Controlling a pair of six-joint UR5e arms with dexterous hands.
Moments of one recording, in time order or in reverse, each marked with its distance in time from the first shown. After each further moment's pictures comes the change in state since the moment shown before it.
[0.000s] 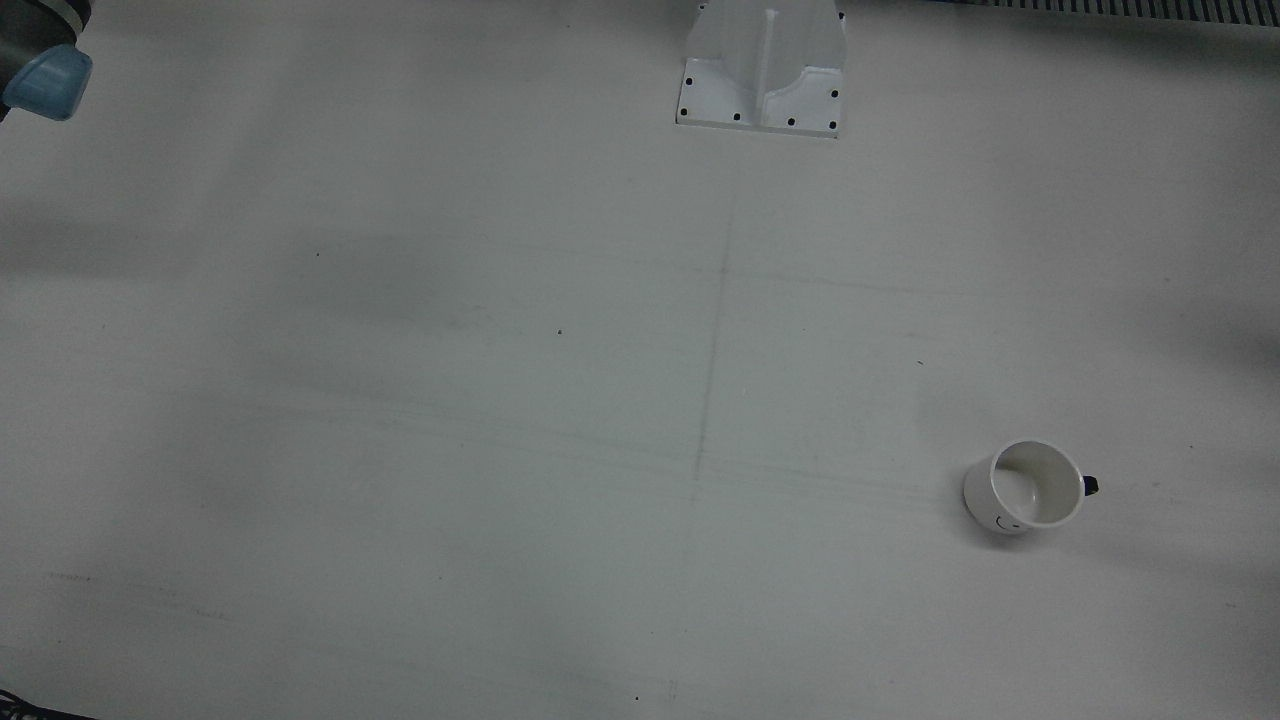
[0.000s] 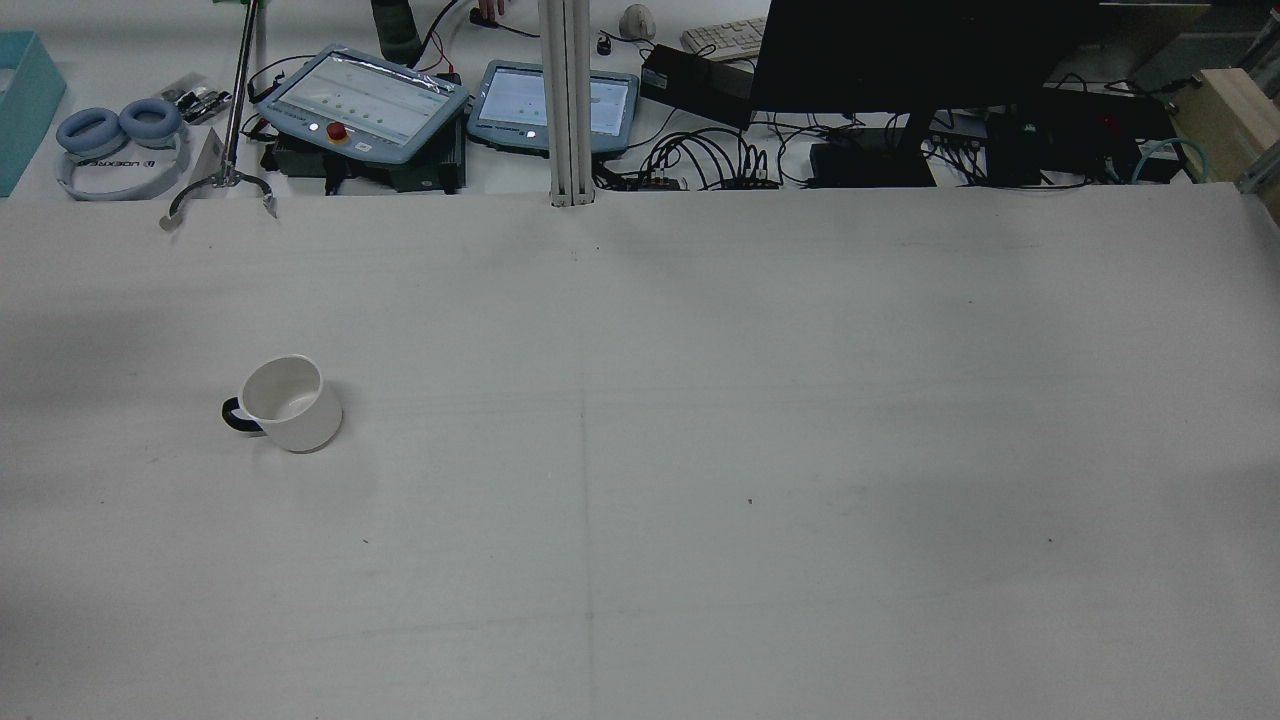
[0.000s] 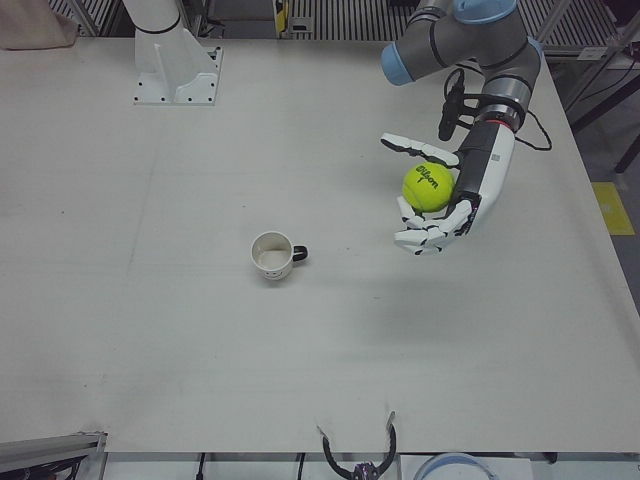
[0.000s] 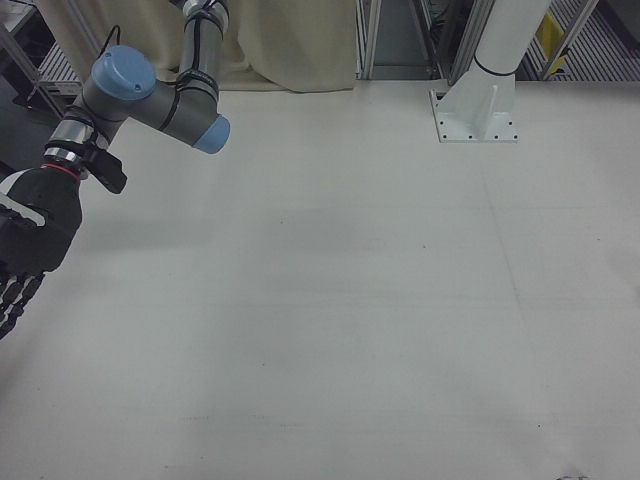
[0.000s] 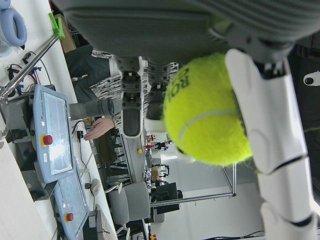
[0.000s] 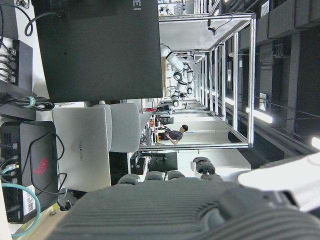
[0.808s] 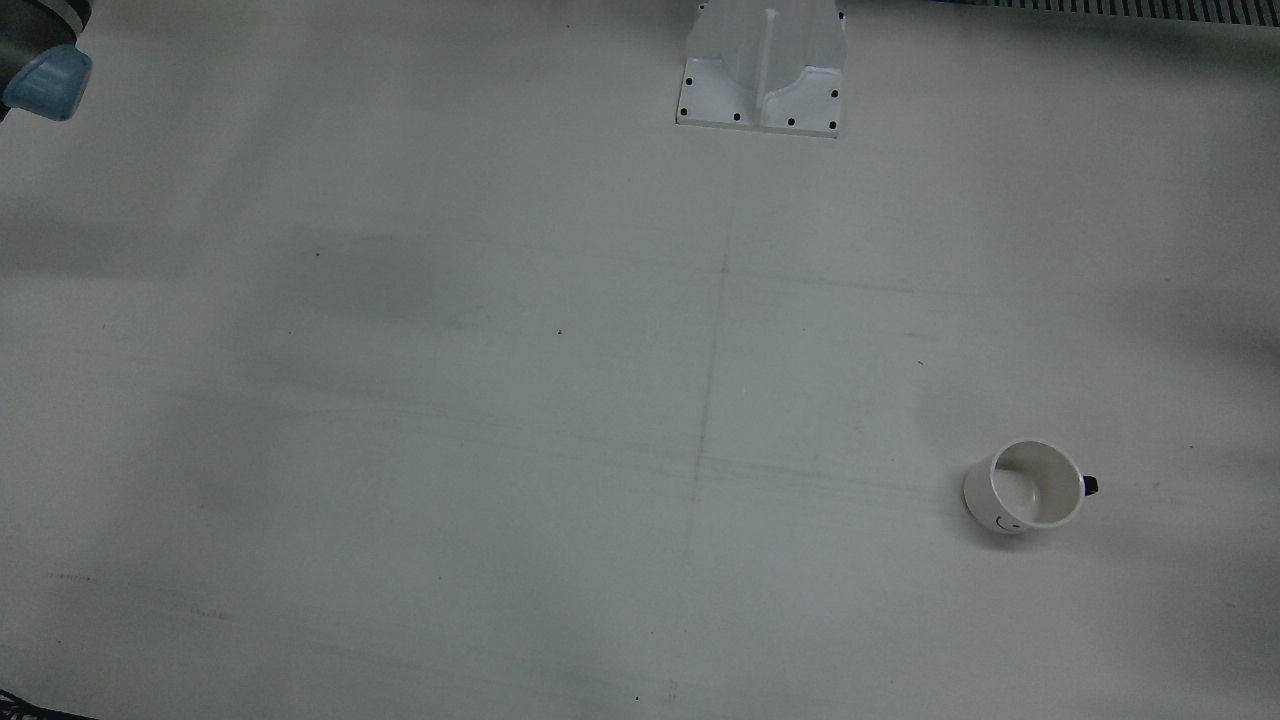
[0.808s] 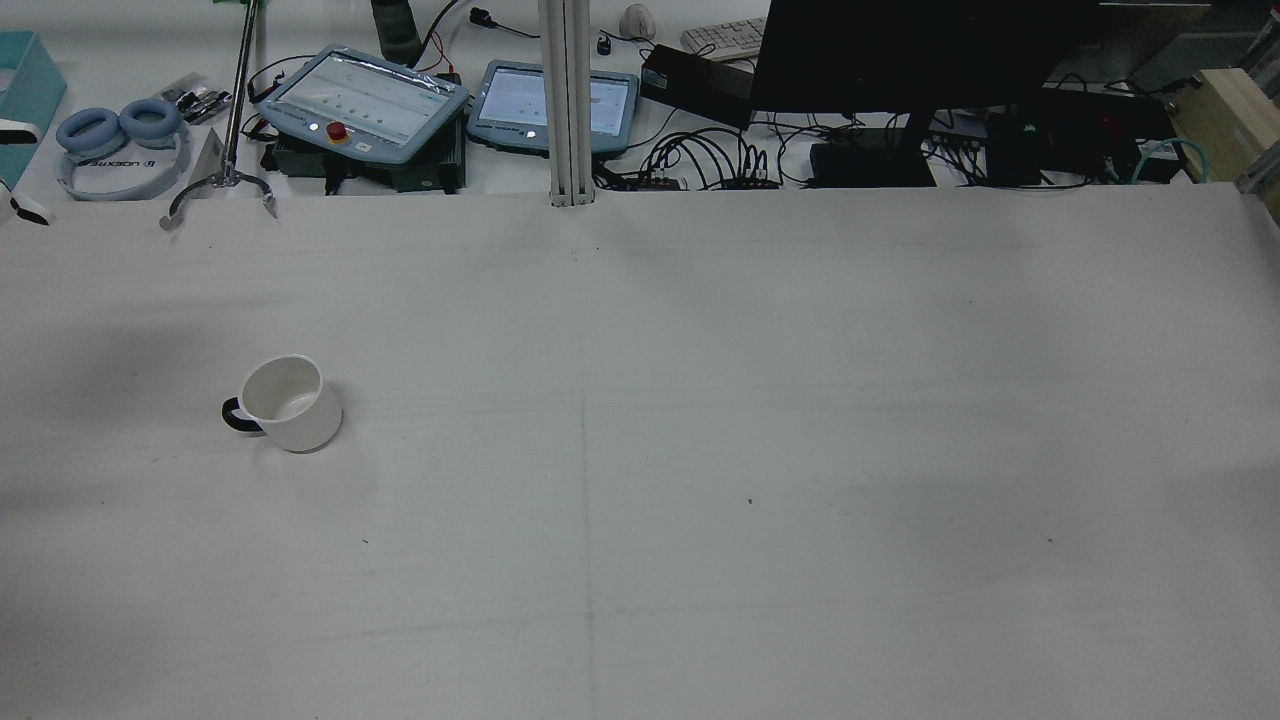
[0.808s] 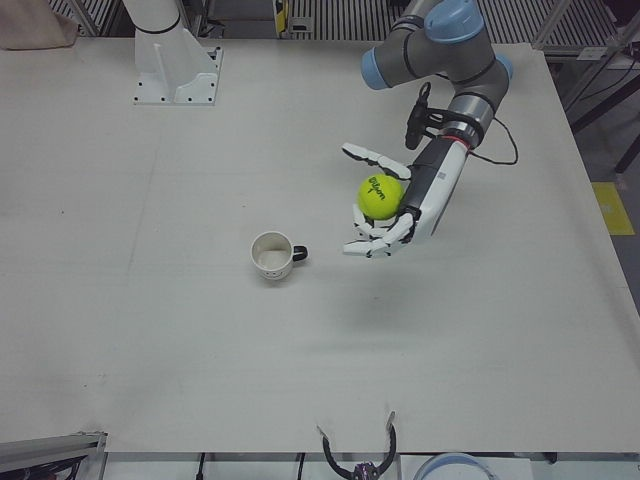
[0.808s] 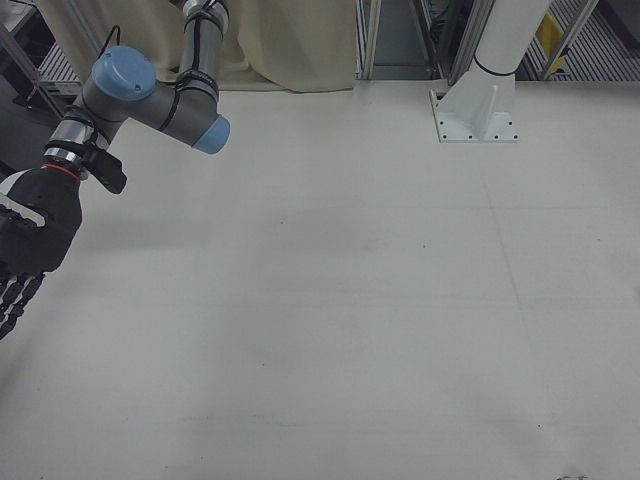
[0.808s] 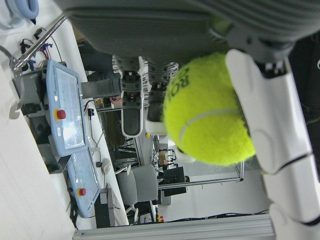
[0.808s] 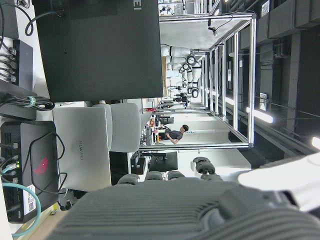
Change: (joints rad) left arm 0.131 -0.018 -0.003 0.011 -0.009 0.005; right arm 0.000 0.000 -0.001 0.000 0.000 0.000
